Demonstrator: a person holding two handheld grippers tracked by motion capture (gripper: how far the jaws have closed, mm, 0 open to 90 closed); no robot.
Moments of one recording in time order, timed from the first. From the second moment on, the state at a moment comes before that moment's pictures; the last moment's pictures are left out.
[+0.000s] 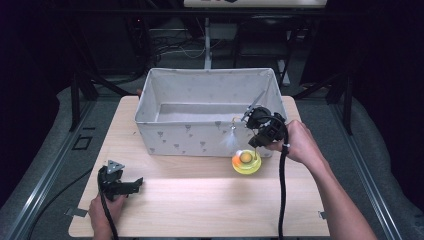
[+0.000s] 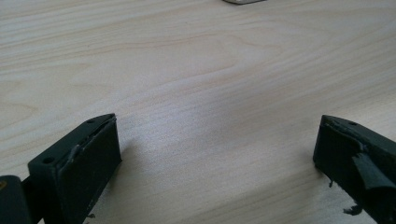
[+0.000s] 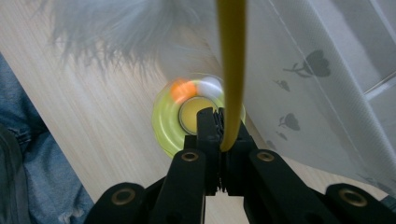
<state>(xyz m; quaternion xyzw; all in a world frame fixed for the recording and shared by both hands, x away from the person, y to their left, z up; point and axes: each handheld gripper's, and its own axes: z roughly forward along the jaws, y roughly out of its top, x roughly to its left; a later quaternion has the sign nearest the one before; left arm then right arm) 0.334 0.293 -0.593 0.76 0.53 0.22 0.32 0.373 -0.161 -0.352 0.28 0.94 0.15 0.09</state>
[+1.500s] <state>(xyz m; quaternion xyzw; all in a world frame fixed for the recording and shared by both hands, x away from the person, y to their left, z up) 0.334 0.293 -0.592 0.76 0.53 0.22 0.32 0.377 -0.143 -0.270 0.26 0.95 0.18 0.08</state>
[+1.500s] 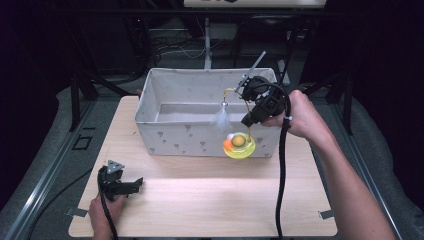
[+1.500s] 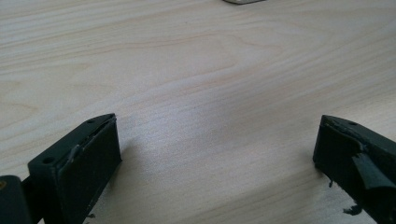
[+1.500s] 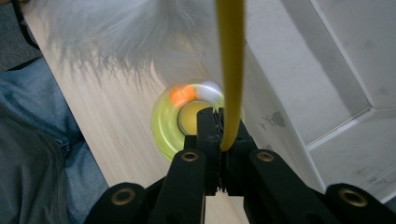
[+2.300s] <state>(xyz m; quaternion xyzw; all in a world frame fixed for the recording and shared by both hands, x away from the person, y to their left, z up) 0.334 0.293 -0.592 0.76 0.53 0.22 0.32 0.400 -0.135 -0.227 0.27 0.93 0.21 0.10</state>
